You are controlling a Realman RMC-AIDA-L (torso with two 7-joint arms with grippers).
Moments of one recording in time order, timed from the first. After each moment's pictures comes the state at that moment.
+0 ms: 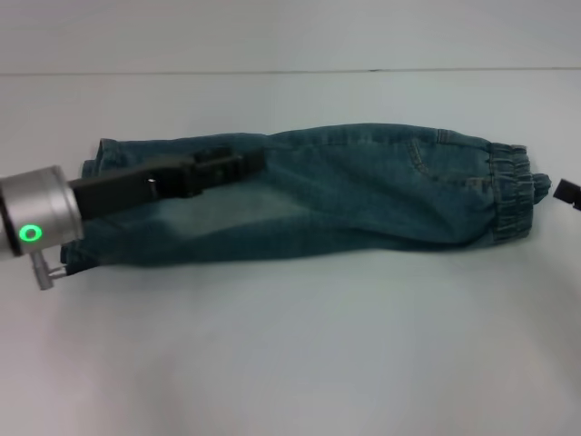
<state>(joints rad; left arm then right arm) -0.56 -2.16 0.60 0.69 1.93 1.51 -1.81 0.28 2.02 -0.53 -0.62 -1.79 -1.39 1.69</state>
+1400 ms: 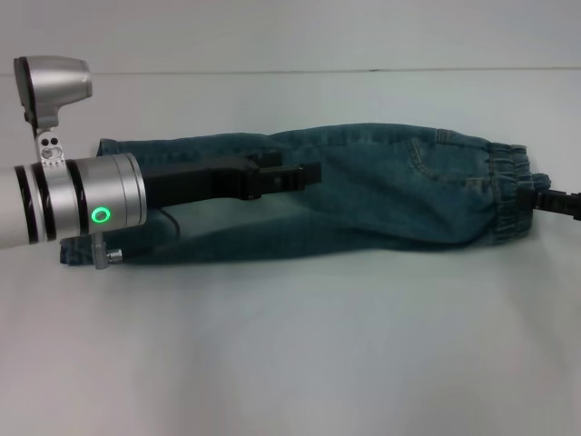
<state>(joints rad) -0.65 -2.16 0.75 0.62 1.93 1.36 -1.79 0.48 1.94 -0.51 -0.54 -2.11 -1.31 1.85</state>
